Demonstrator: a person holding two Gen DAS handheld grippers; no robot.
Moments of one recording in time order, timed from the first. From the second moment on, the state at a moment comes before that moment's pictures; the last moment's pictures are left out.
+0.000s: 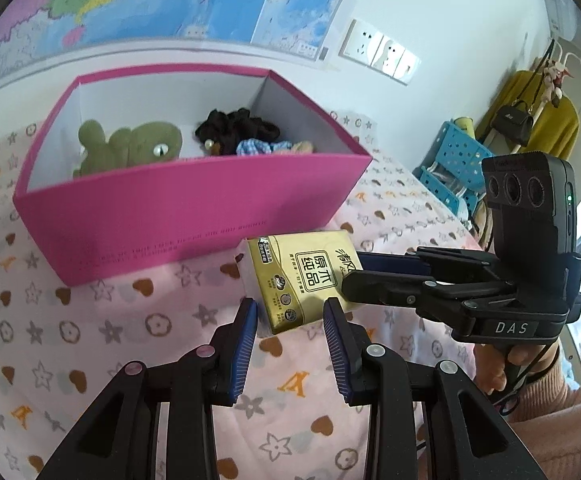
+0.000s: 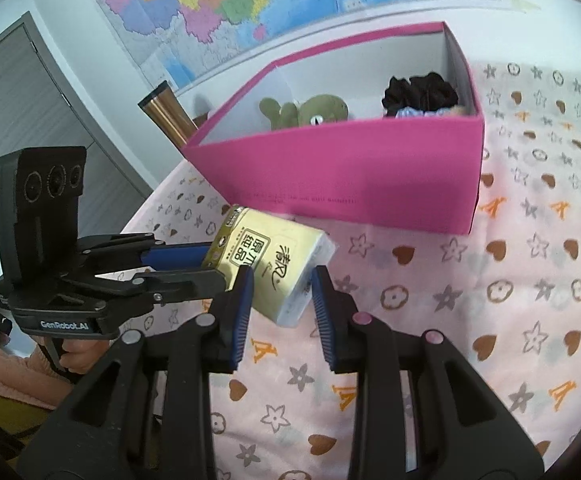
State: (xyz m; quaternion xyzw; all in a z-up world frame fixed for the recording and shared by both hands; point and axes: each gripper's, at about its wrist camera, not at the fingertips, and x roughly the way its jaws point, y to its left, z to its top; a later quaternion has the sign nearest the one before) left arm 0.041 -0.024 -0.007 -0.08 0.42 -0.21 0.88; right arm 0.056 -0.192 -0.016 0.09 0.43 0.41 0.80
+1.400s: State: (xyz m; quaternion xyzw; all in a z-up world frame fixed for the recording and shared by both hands) left arm 0.068 -0.019 0.037 -0.08 0.37 -0.20 0.90; right arm 0.086 -0.189 0.028 0.07 0.37 0.41 0.83
